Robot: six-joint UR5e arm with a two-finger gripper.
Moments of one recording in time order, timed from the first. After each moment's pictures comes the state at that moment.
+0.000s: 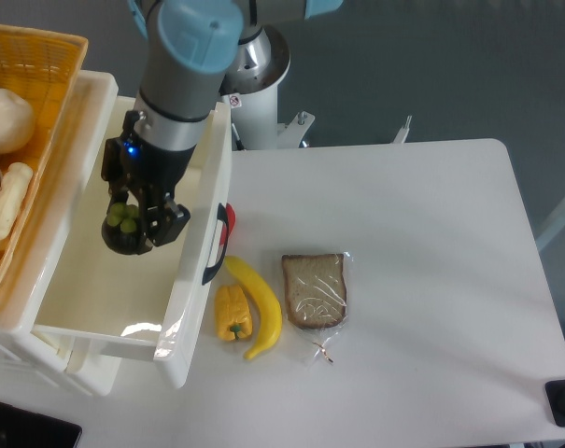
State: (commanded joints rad) arm 2.22 -1.72 -1.57 -1.26 1.15 1.09
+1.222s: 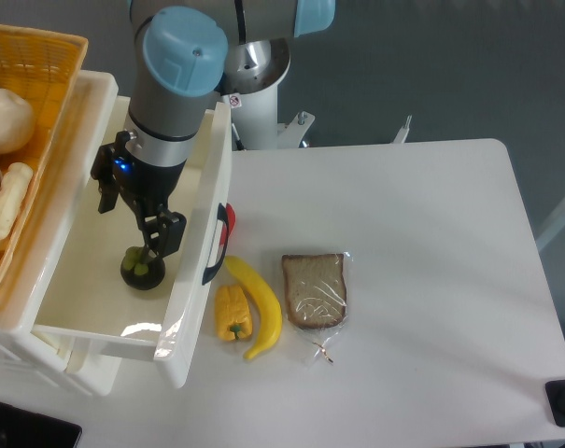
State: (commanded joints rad) arm 2.28 -1.72 -1.54 -1.27 1.13 1.02
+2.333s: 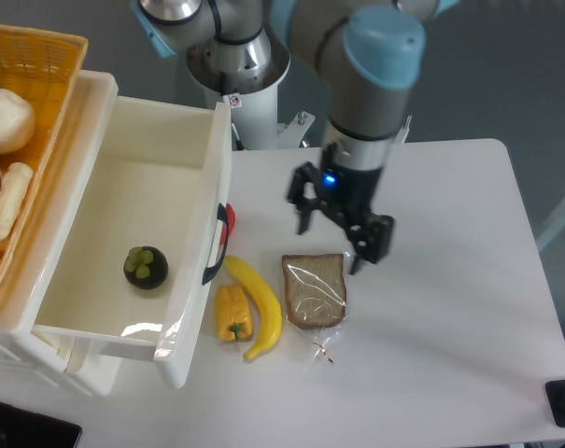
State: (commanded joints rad) arm 2.61 -1.88 -1.51 -1.19 1.44 1.49
